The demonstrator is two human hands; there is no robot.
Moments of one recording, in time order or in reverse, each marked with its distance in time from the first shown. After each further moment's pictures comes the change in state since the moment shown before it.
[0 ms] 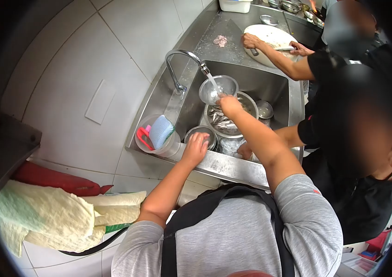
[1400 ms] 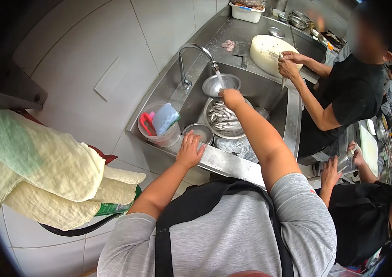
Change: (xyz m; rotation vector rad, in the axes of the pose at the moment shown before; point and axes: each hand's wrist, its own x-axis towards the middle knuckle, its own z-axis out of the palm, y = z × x) left_hand -0.051 -0.014 0.010 0.256 0.062 -0.046; right_hand 0.020 -0.003 -0.022 -0.026 -0.005 -0.012
